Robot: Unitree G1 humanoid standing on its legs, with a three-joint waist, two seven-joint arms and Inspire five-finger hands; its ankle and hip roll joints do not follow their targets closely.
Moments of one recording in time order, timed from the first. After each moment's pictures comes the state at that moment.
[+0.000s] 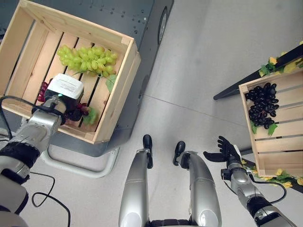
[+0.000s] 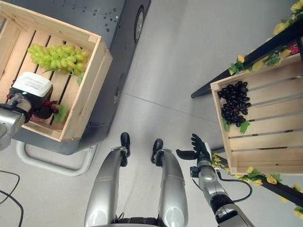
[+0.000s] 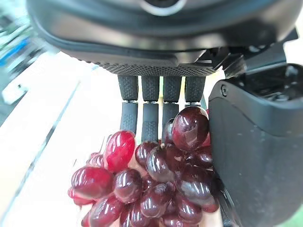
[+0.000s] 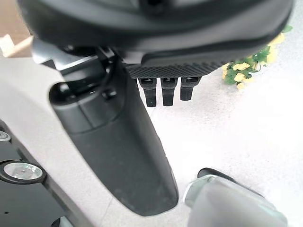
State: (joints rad) left arm -0.66 1.09 -0.57 0.68 0.55 0.05 0.24; right arm -0.25 -0.42 0.35 0.84 0.45 -0.22 -0.24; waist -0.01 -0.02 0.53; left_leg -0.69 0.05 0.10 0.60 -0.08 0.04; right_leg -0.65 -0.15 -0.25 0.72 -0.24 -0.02
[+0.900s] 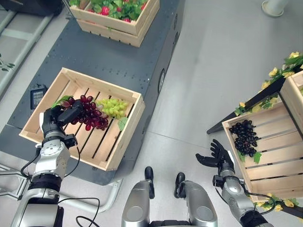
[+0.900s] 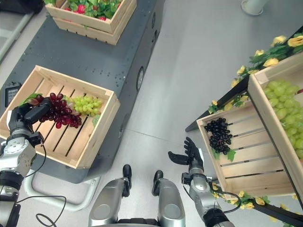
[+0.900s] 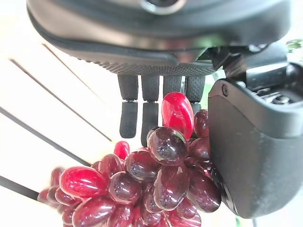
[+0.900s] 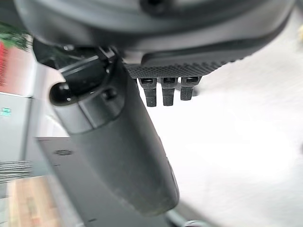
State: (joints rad) left arm -0.37 0.76 -0.01 0.65 -0.62 -0.08 0.26; right arm -0.07 -0.32 0.28 0.51 0.42 -0.20 -0.29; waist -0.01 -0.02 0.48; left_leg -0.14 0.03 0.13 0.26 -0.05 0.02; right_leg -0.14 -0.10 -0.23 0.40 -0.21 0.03
